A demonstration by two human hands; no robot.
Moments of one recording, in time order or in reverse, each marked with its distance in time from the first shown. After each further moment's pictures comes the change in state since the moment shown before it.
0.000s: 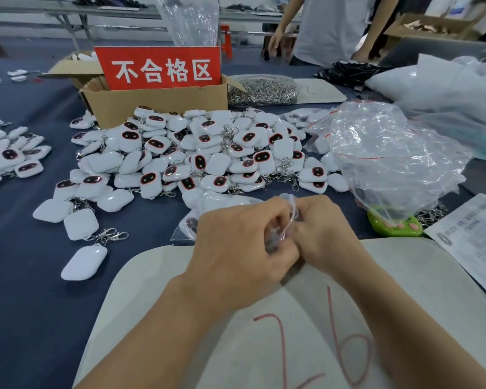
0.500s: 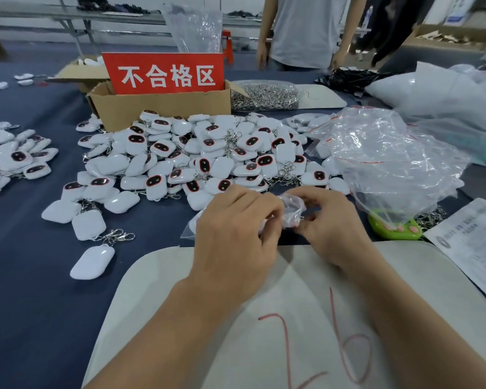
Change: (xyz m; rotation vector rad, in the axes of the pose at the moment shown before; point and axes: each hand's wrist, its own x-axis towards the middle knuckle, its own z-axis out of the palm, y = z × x) left_hand 0.001 -0.012 0.007 0.071 0.309 0.150; right_hand 0.013 0.022 -0.006 0.071 0.134 -0.146
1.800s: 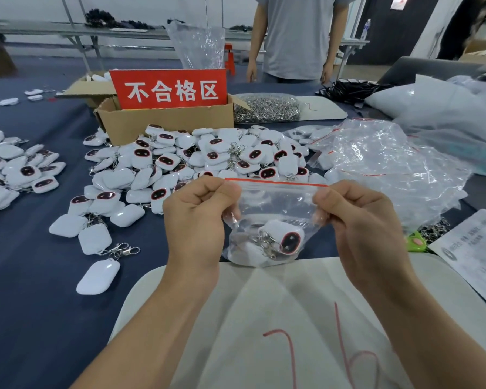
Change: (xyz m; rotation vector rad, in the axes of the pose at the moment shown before) left_hand 0.032 -0.019 -0.018 -0.888 0.197 -0.830; right_hand -0.010 -0.039 -0.019 0.761 0.178 0.075
